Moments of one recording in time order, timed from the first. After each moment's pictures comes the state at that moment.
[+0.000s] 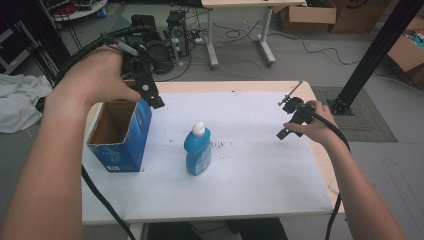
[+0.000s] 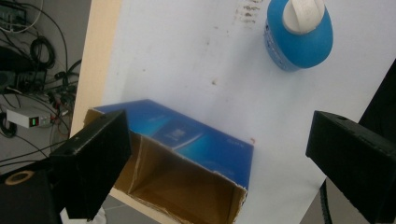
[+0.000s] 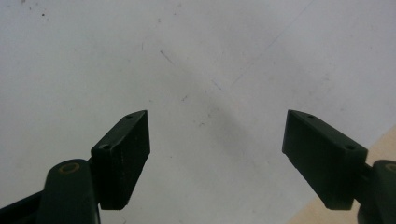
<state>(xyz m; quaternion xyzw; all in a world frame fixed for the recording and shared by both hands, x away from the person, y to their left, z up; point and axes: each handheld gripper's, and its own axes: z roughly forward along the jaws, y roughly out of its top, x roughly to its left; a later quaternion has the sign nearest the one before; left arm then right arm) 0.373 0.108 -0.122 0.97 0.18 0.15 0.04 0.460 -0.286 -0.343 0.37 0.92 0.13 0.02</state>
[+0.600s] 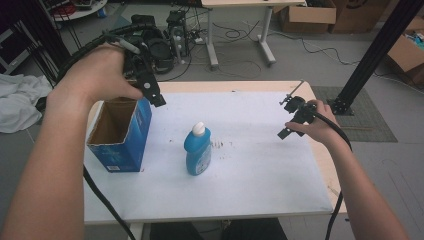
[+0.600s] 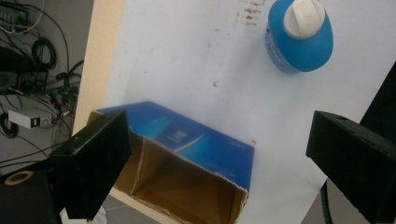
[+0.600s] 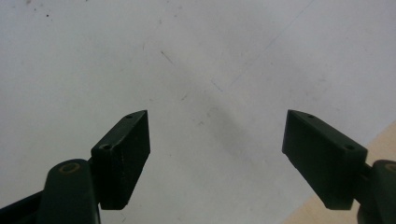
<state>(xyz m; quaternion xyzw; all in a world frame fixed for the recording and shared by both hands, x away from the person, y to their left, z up) 0.374 0.105 -0.119 0.97 0.18 0.15 0.04 0.459 -0.289 -0.339 0.37 0.92 0.13 0.02</state>
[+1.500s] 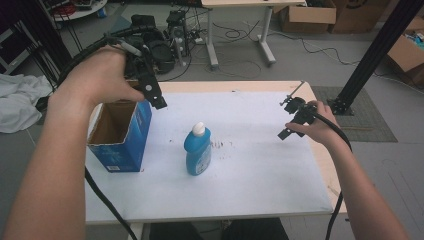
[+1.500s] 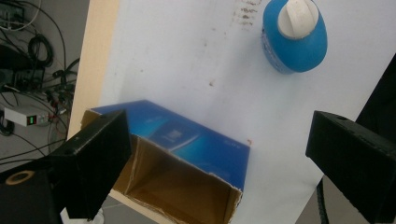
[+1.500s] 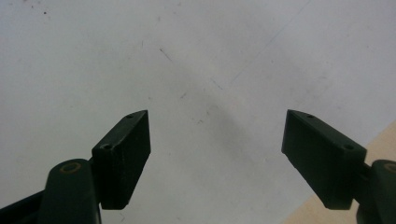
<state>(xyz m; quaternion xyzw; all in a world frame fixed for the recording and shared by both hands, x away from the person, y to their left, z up) 0.370 0.102 -0.121 0.97 0.18 0.15 0.04 0.458 -0.291 -0.342 0.37 0.92 0.14 0.02</state>
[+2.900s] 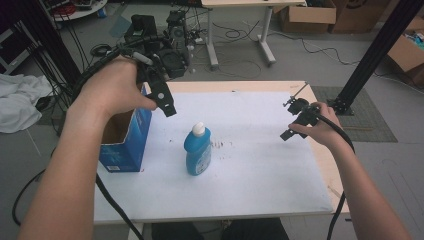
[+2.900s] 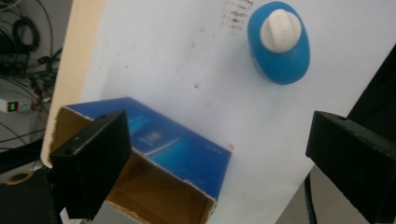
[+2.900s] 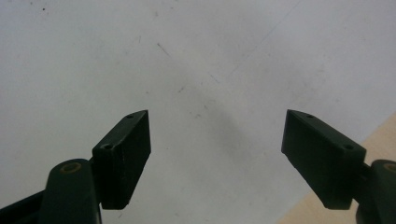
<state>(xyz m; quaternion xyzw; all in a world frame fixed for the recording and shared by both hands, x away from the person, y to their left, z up) 0.363 0.083 -0.135 0.96 0.22 0.13 0.03 0.454 -0.299 -0.343 0.37 0.92 0.14 0.02</state>
